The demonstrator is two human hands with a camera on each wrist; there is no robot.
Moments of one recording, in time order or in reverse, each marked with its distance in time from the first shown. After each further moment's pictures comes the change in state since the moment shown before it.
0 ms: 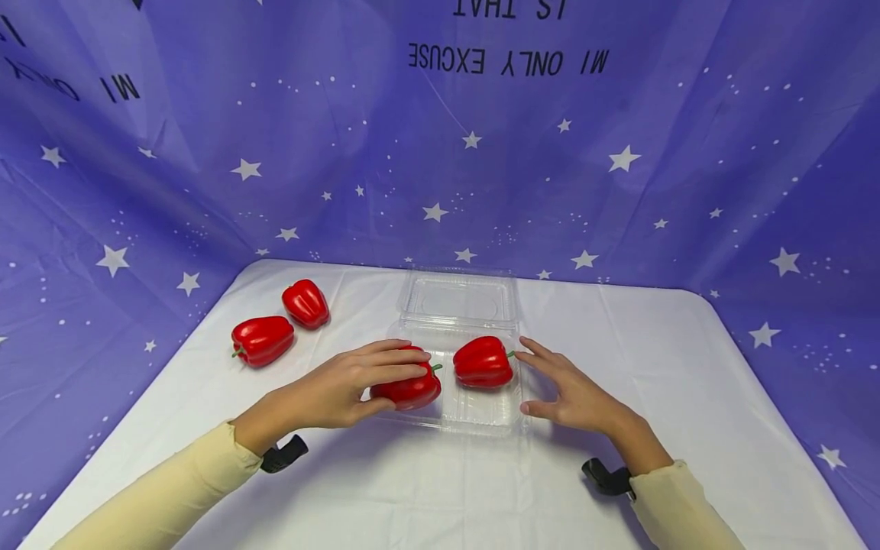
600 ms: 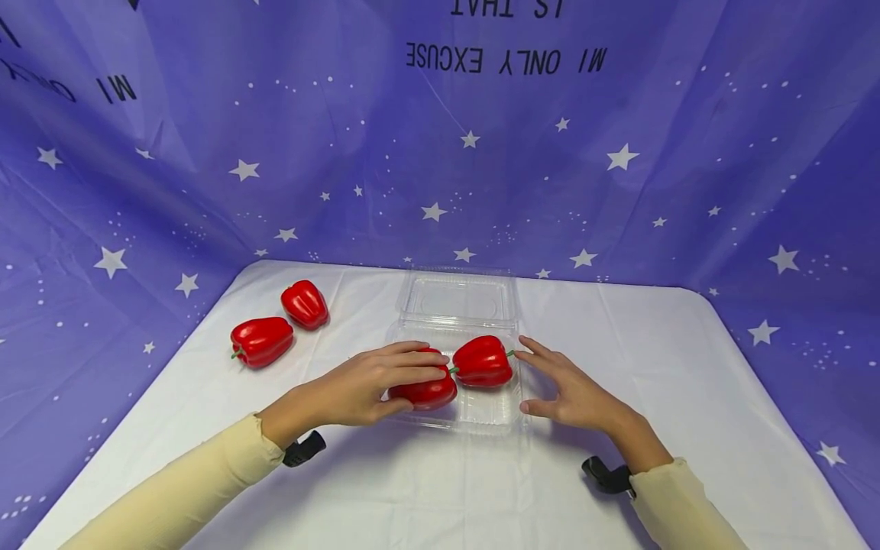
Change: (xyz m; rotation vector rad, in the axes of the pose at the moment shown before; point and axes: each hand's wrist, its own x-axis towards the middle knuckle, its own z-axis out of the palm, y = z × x) left_hand 0.020 0.000 0.015 -0.007 -0.083 -0.025; right_hand 0.000 0.000 0.000 0.006 0.000 -0.005
